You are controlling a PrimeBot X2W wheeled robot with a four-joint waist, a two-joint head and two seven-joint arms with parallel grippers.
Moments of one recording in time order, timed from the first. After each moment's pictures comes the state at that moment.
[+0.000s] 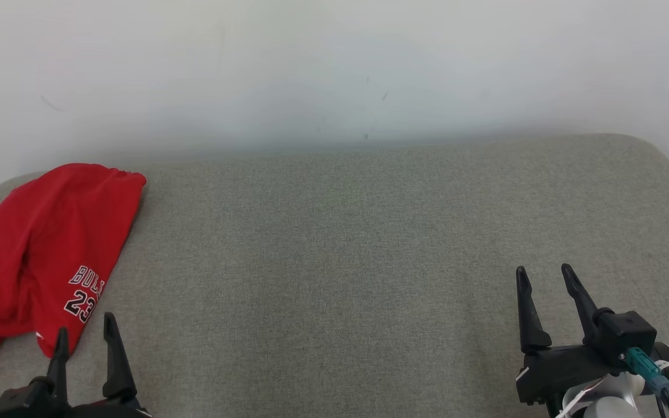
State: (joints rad) left arm -0.02 0.10 -0.05 0.20 -0.27 0.12 -0.26; right arm -0.09 -0.15 0.15 0.22 0.32 -0.12 -0.25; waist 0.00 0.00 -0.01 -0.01
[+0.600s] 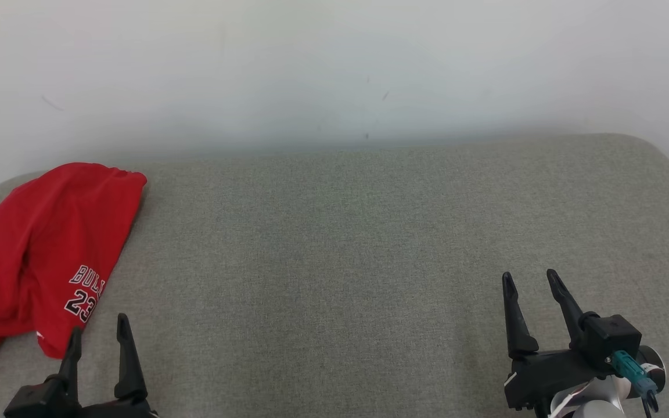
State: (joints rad) left arm -0.03 0.10 -0.08 0.21 -0.25 0.12 -0.25; right arm -0.09 -0.13 0.17 0.24 0.31 -0.12 -0.25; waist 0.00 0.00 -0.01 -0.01
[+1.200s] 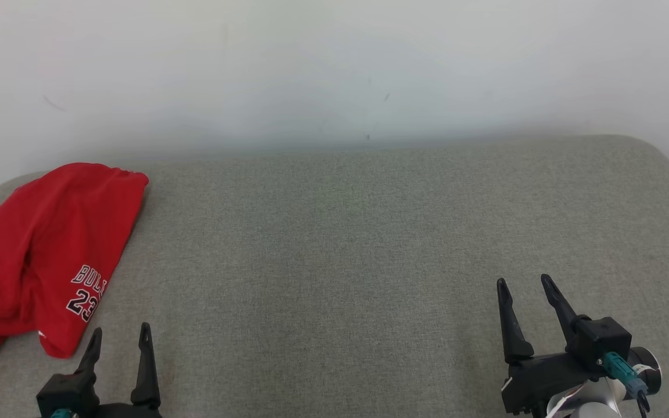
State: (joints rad) left arm -0.03 0.15 -0.15 0.23 -0.16 0.11 -0.17; right arm -0.10 -0.13 0.19 0.27 0.30 -0.11 -0.25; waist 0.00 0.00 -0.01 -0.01
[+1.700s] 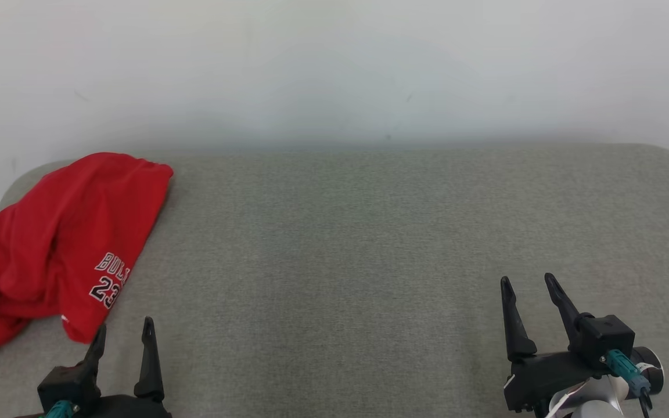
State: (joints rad) left arm -0.05 0.13 -0.15 0.23 -0.17 0.11 -0.14; right arm -0.11 -0.13 0.18 0.28 0.30 -0.11 -0.25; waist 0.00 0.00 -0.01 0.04
